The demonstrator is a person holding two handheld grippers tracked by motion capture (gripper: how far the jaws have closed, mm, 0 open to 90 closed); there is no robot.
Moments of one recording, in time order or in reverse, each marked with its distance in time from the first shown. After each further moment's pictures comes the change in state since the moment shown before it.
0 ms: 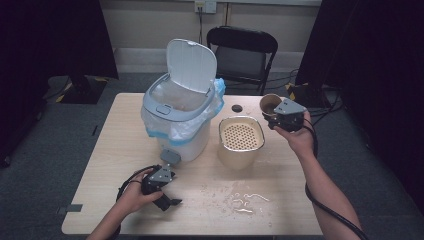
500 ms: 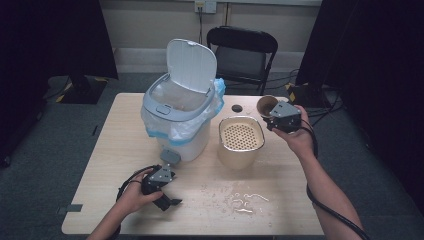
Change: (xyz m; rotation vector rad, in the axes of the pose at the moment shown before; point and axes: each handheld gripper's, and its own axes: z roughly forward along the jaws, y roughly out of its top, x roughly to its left) left arm 0.000 0.000 0.000 0.000 0.000 0.000; right arm 0.007 0.006 0.000 0.015 -0.001 -0.120
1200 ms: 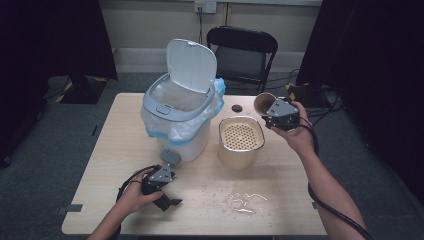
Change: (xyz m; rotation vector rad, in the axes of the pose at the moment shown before) left arm 0.000 0.000 0.000 0.000 0.001 0.000; right arm -0.001 0.017 -0.005 -0.021 0.000 -0.088
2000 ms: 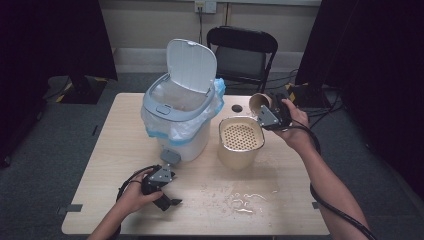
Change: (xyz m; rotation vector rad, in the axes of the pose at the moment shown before) left arm 0.000 0.000 0.000 -0.001 -0.001 -0.001; right arm 0.013 0.023 0.002 0.093 -0.149 -0.467
